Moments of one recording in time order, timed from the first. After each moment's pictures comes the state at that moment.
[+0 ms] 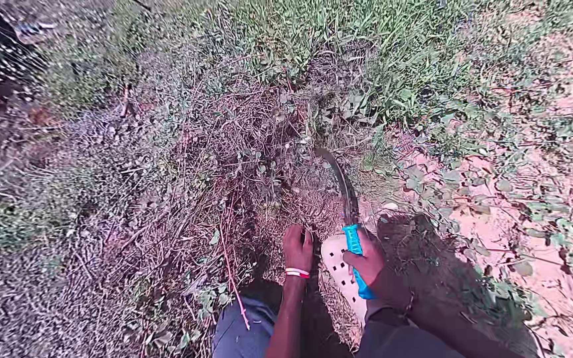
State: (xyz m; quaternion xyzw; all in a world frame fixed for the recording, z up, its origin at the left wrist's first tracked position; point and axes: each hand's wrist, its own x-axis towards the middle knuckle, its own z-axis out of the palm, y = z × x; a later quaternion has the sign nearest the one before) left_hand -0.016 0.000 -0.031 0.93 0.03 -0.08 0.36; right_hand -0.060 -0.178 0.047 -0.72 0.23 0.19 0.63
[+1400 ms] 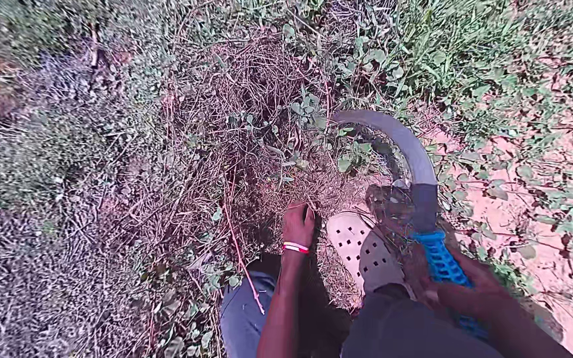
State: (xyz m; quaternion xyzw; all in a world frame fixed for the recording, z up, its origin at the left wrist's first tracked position) left_hand -0.007 0.012 -0.013 0.92 0.03 -0.17 0.34; right_hand -0.110 -0.239 0.154 -0.63 0.24 0.22 0.71
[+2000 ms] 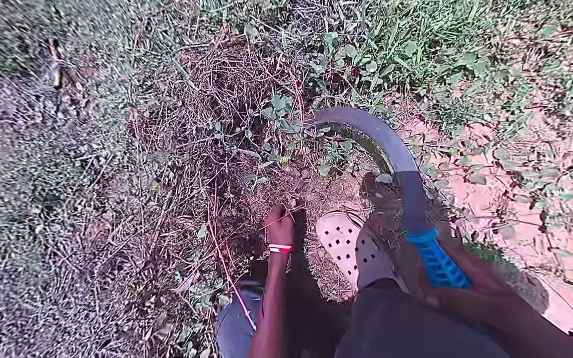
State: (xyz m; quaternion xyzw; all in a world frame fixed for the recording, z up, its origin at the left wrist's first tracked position) left_hand 0.006 0.012 -0.005 0.89 0.14 -0.13 0.42; right_hand -0.109 -0.259 0.168 -0.61 0.20 0.24 0.72
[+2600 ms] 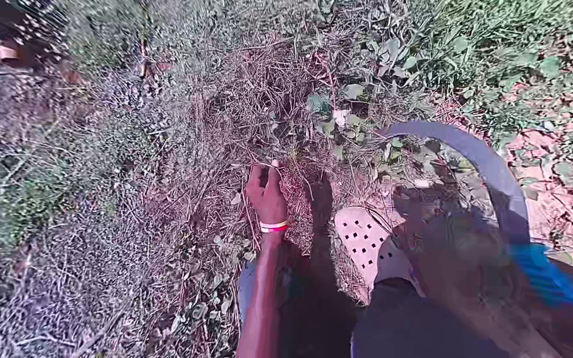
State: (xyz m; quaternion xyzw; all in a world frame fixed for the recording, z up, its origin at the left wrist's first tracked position) left_hand 0.044 0.023 0.089 0.78 0.13 0.17 0.59; right_hand -0.120 -0.317 0.186 -0.62 0.28 0.30 0.67
